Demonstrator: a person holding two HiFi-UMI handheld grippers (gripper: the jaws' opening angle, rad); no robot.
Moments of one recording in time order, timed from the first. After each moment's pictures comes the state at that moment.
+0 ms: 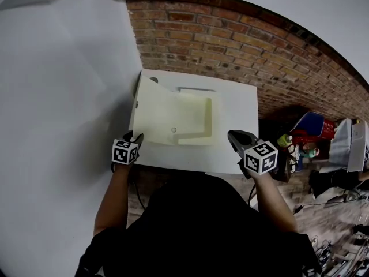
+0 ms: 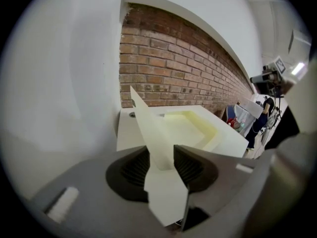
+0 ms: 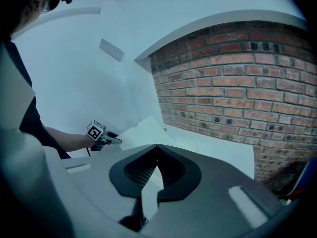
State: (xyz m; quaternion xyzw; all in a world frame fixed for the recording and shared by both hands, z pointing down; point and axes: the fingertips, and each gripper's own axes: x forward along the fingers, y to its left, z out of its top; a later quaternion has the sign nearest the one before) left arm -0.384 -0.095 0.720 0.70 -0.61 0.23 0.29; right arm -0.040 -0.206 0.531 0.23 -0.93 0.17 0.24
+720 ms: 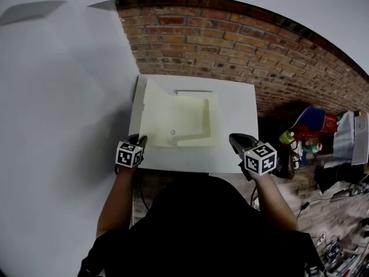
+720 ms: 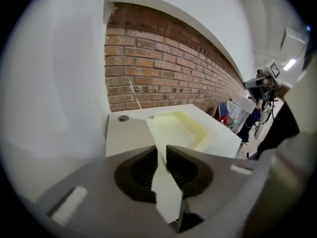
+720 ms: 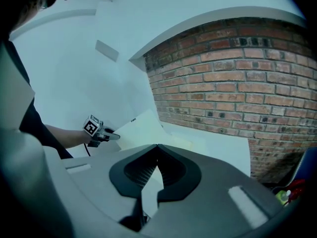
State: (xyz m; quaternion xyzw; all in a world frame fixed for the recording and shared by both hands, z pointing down) left arm -0.348 -0.110 0.700 0.73 -0.58 0.25 0.28; right arm -0.011 -0.205 0.548 0.25 -0.92 0.19 0.24
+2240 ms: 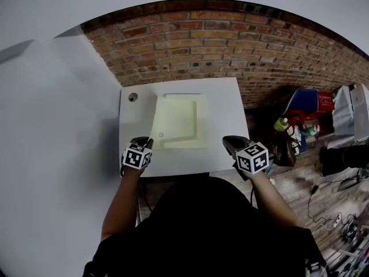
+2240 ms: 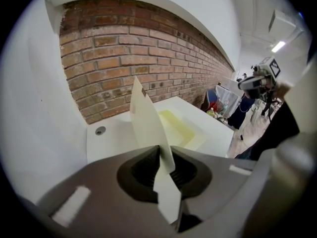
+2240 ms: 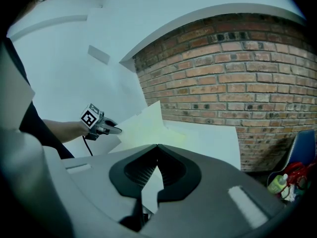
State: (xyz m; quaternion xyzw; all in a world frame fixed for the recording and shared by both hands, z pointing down) left arm -0.245 -0.164 0.675 0.75 -0.51 0.34 0.26; right arm 0.058 -0.207 0.576 0.29 -0.90 0.22 0.24
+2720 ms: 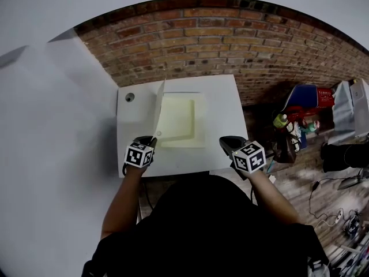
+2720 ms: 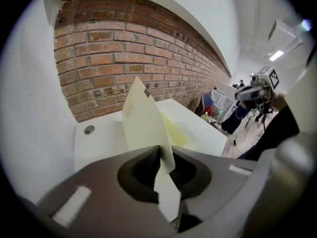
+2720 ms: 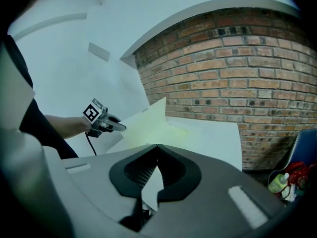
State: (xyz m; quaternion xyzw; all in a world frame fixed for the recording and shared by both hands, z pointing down) left arm -0.213 -0.175 0.676 0.76 -0.49 0.32 0.28; right arm 0.061 -0.203 0.590 0.27 -0.90 0.23 0.25
